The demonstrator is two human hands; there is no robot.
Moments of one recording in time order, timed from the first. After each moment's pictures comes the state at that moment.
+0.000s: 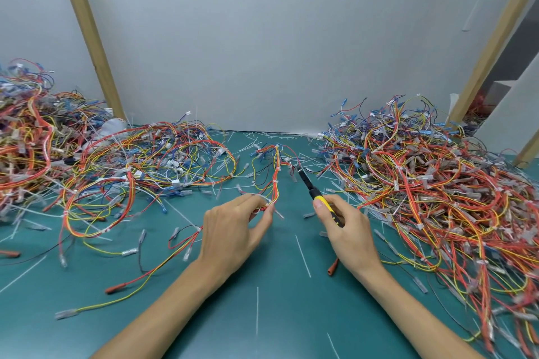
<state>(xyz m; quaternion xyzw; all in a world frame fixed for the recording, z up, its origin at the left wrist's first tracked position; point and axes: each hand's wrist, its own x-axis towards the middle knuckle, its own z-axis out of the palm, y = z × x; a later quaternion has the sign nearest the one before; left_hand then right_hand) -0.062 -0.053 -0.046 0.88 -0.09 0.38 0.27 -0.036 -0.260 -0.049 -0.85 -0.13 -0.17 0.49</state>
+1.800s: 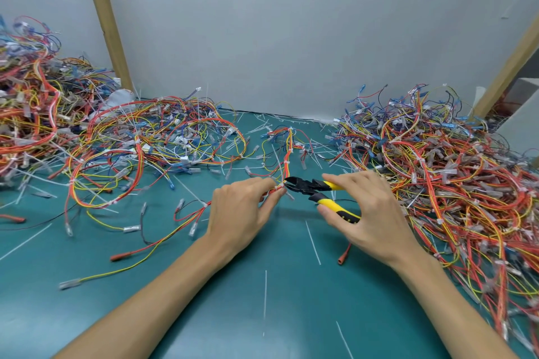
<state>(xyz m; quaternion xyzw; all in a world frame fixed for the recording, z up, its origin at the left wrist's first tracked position) -0.056 -0.047 -0.048 0.90 -0.09 0.35 0.25 -0.037 -0.277 -0.019 -0.90 -0.30 -0.26 0.19</state>
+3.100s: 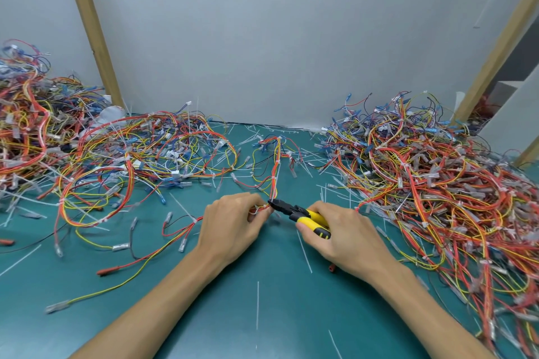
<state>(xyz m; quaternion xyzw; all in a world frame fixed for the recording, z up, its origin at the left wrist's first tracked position) -0.052 -0.043 -0.053 0.93 -0.06 0.26 0.25 -0.045 -0.263 -0.032 -0.96 -0.22 -0.11 0.15</state>
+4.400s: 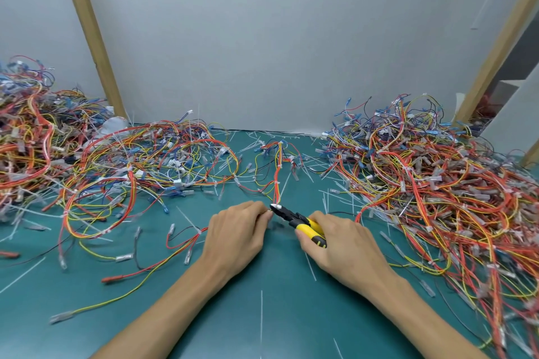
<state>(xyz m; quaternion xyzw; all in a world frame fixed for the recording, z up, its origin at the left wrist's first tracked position) -0.054 -0.046 -0.055 0.94 -0.07 0.23 0.22 -0.054 -0.251 -0.033 -0.97 -0.19 -0.10 0.11</state>
